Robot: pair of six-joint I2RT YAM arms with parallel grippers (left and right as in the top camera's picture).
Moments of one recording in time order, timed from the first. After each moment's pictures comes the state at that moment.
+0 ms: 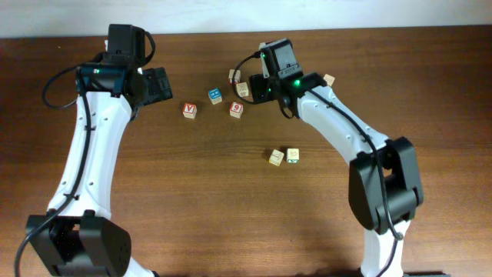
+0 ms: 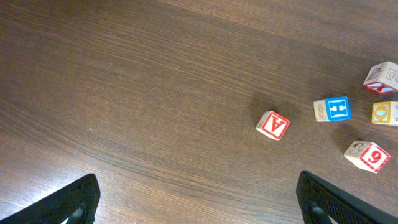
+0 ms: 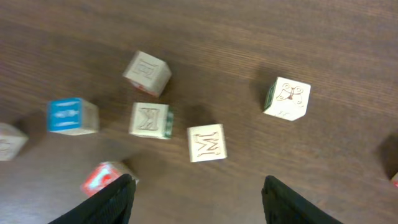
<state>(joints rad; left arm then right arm) -0.07 1.76 1.72 -1.05 -0.23 -0.32 0.41 2.11 1.69 -0.46 0.04 0.12</state>
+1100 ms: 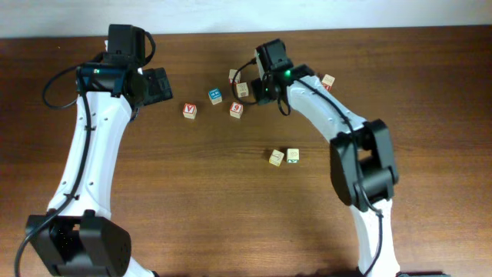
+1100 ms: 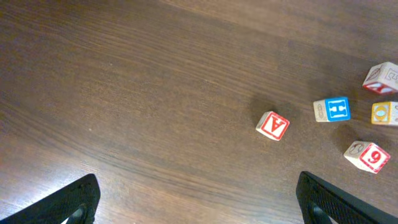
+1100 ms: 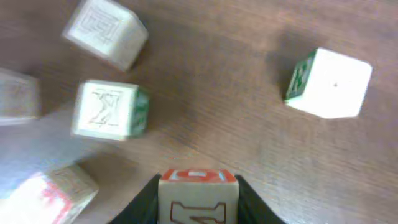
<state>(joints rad) -0.07 1.76 1.72 -1.05 -0.23 -0.32 0.39 2.29 1.88 -0.63 0.00 0.08</state>
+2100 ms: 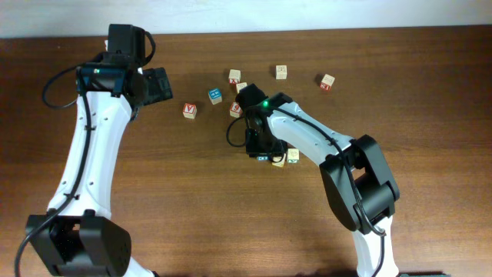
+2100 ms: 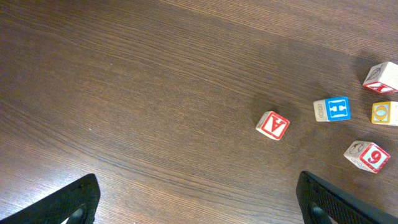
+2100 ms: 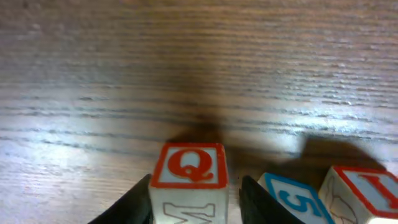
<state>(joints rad) -0.07 1.76 1.72 -1.05 -0.23 -0.32 0.56 2.16 1.62 -0.98 -0.03 0.55</state>
